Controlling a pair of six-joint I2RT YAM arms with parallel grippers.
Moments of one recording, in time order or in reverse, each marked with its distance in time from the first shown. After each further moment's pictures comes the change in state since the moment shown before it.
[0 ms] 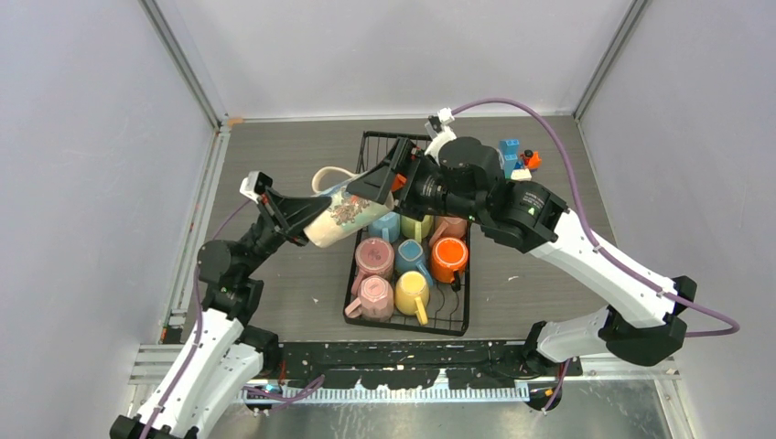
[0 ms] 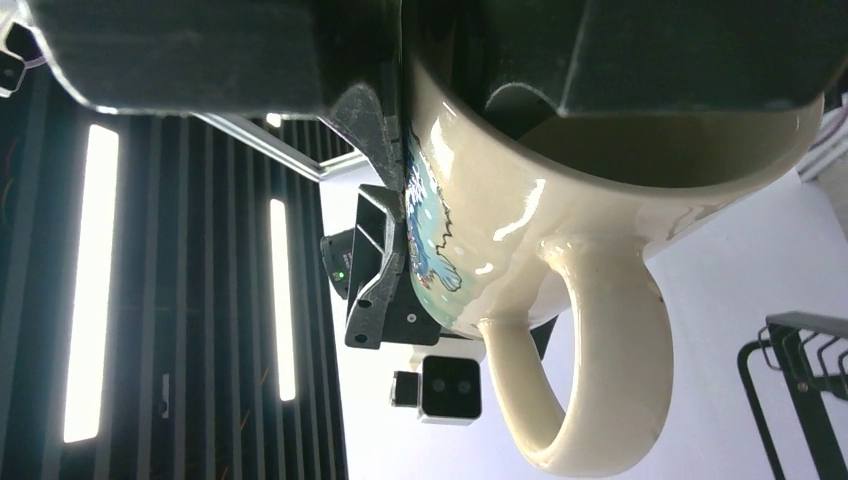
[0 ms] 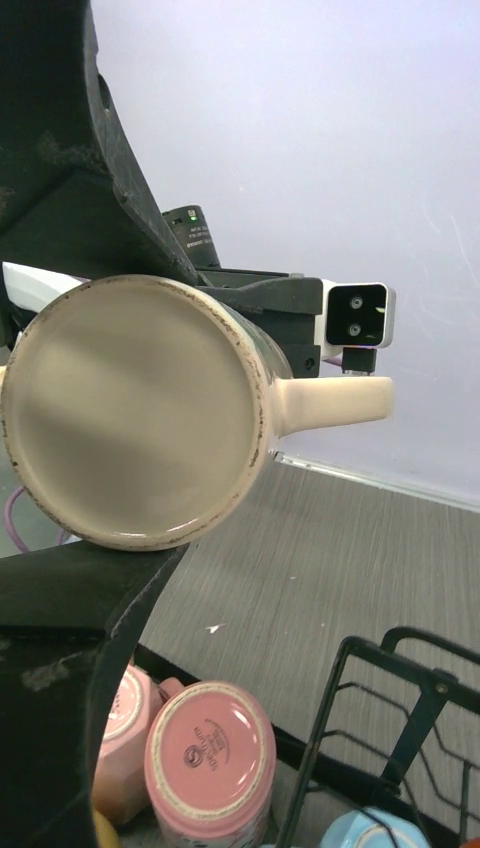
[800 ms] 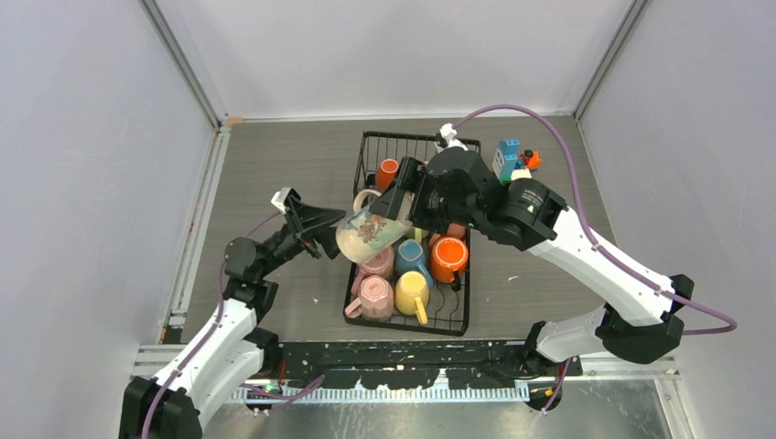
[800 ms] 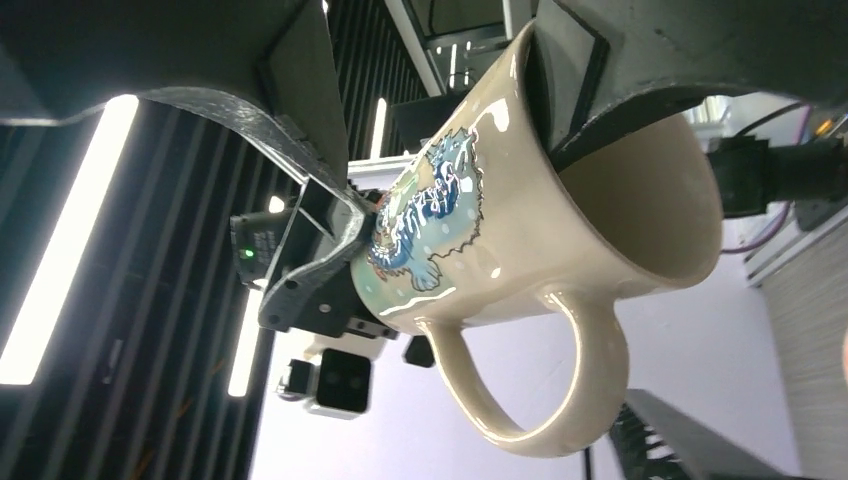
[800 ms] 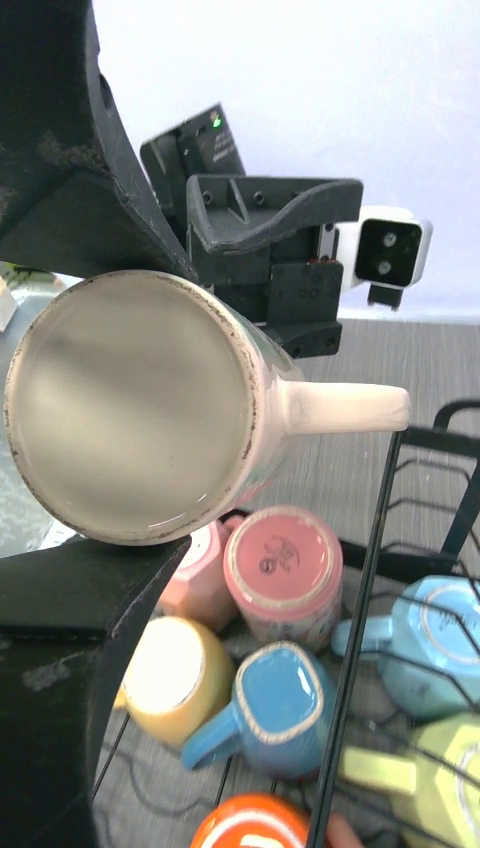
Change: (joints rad) left arm -0.003 0.155 -0.172 0.151 0.135 -0.046; right arm 0.003 0.031 0.057 -0.330 0.121 -0.042
